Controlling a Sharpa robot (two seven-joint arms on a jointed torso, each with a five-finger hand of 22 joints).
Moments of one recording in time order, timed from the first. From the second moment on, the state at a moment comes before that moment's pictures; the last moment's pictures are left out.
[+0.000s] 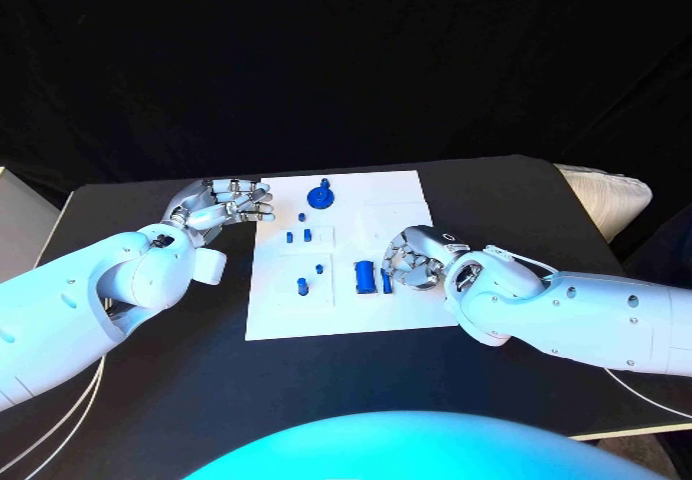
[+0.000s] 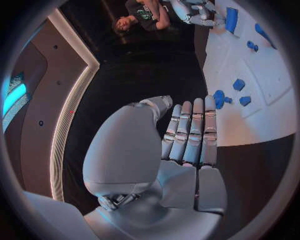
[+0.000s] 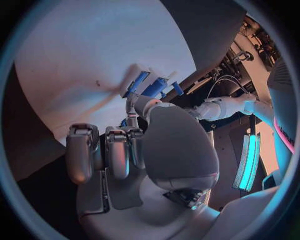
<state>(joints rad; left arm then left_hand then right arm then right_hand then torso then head) 0.87 -0.87 0.32 1.47 -0.28 -0.21 0.19 1.47 -0.20 0.53 0.21 0.19 0.89 0.22 0.23 0.28 1.00 0.16 0.27 0.07 0.92 0.12 0.42 0.27 0.17 0.89 0.22 0.39 0.26 1.04 -0.86 -0.15 1.65 -1.46 -0.55 -0.32 1.38 -0.16 0.55 0.06 0.11 1.08 0.07 0.33 0.45 1.47 -0.01 1.56 1.31 1.47 -0.08 1.57 1.31 0.03 1.47 0.03 1.45 1.31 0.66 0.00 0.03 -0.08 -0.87</state>
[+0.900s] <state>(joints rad) 0.87 -0.79 0.32 1.32 -0.24 -0.25 0.30 1.48 -0.20 0.54 0.23 0.19 0.90 0.20 0.24 0.27 1.03 0.15 0.23 0.07 0.94 0.11 0.38 0.28 0.17 0.91 0.21 0.36 0.24 1.11 -0.80 -0.11 1.36 -0.59 -0.72 0.27 1.33 -0.21 0.58 0.08 0.21 0.93 0.14 0.29 0.40 1.07 0.07 0.48 0.83 1.22 -0.01 0.78 0.79 0.17 1.26 0.08 0.21 0.99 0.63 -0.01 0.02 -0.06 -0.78</state>
